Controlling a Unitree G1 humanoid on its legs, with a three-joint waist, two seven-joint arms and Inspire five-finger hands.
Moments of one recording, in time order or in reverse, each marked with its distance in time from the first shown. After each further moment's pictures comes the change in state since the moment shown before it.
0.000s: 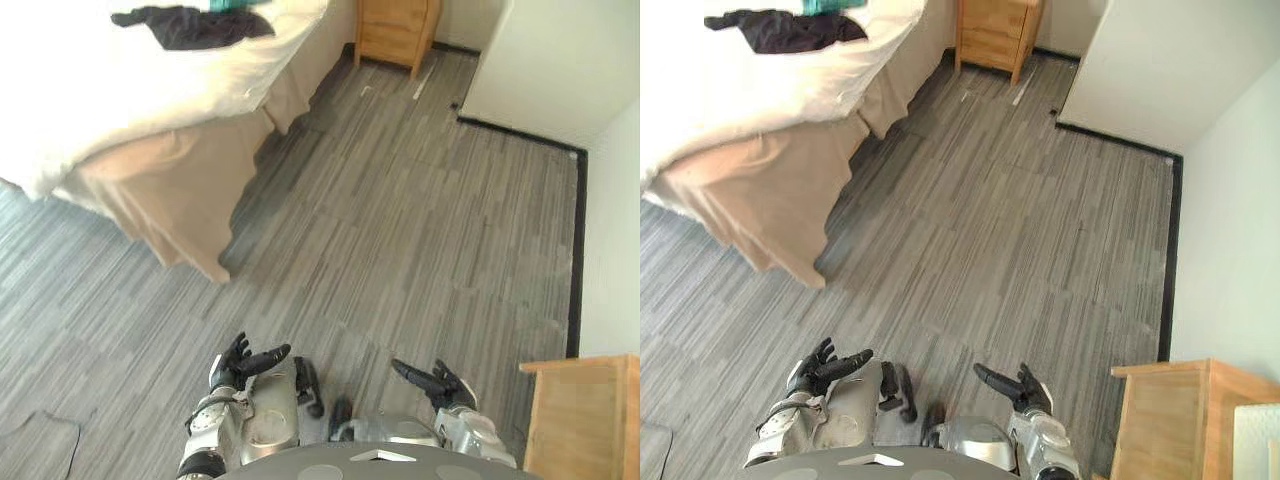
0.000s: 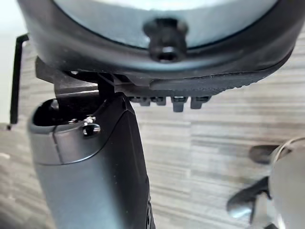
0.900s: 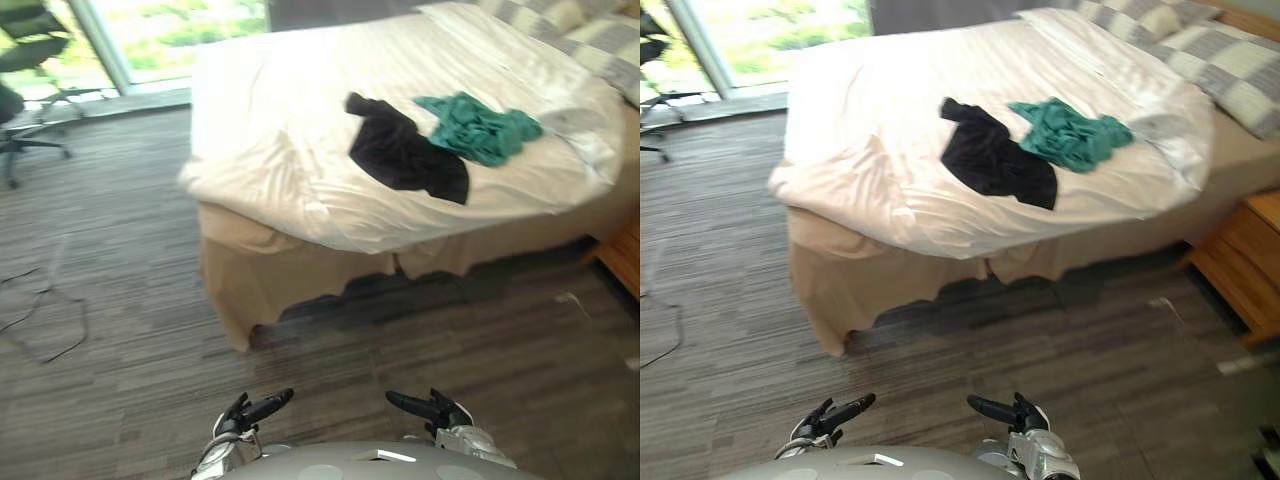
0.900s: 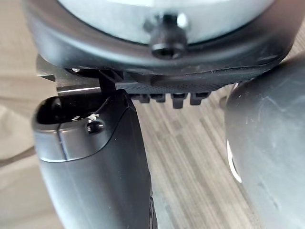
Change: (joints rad) left arm 0.061 -0.041 0.097 0.095 0.040 0.154 0.015; right arm -0.016 -0.045 0.013 0.098 -0.042 0.165 0.000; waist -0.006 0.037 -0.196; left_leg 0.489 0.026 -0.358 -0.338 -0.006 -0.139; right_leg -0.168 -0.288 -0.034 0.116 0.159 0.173
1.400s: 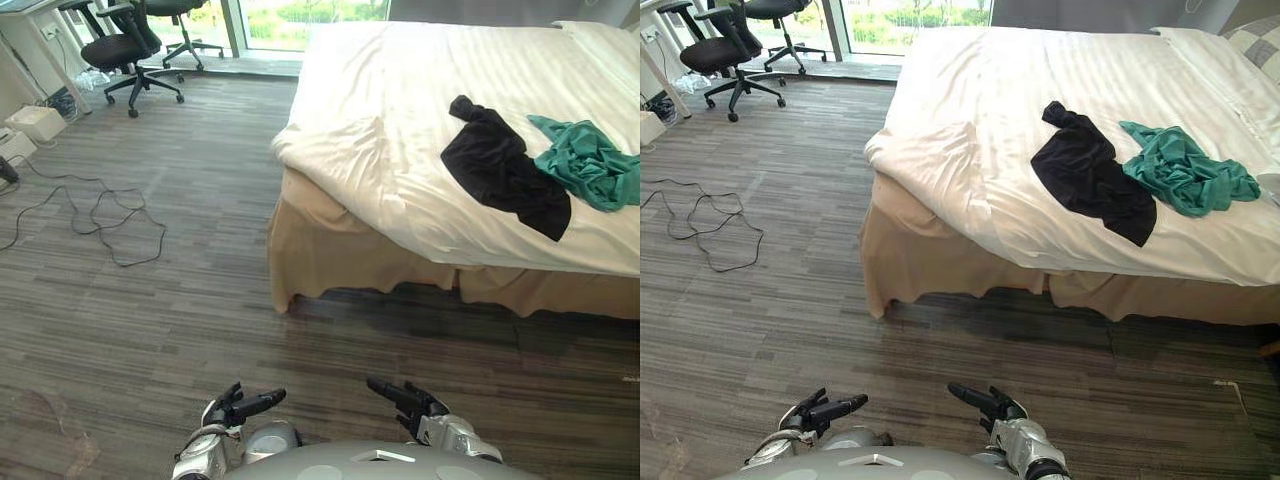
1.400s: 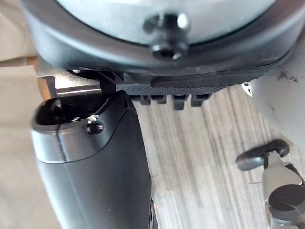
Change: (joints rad) left arm -0.021 0.125 -0.124 0.002 -0.038 0.004 -0.015; right arm -0.059 0.046 0.003 0.013 0.060 0.049 0.065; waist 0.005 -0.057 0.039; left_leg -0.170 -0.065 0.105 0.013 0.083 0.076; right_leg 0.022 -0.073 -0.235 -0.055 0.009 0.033
